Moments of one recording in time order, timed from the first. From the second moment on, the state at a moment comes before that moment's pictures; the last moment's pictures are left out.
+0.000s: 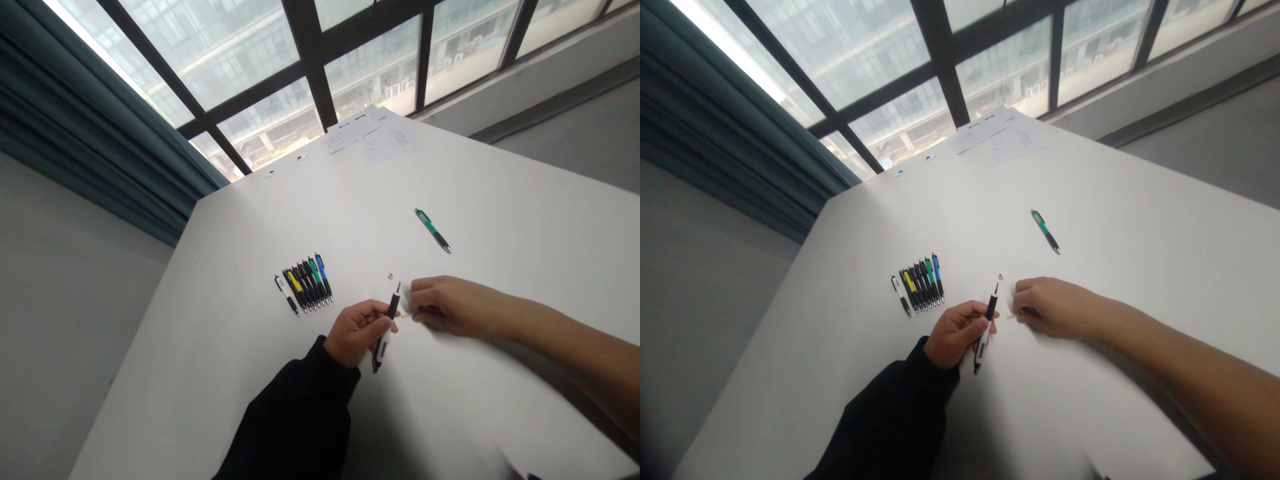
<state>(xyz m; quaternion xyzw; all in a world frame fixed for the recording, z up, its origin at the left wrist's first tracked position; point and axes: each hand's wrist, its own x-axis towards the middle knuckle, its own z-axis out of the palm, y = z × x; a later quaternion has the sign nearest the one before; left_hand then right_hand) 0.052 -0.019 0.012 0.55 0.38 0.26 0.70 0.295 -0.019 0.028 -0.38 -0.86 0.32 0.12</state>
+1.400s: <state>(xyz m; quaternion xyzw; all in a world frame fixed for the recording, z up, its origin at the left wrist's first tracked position) 0.050 -0.021 0.009 0.59 0.37 0.24 0.68 0.290 -0.020 0.033 -0.42 -0.53 0.57 0.47</state>
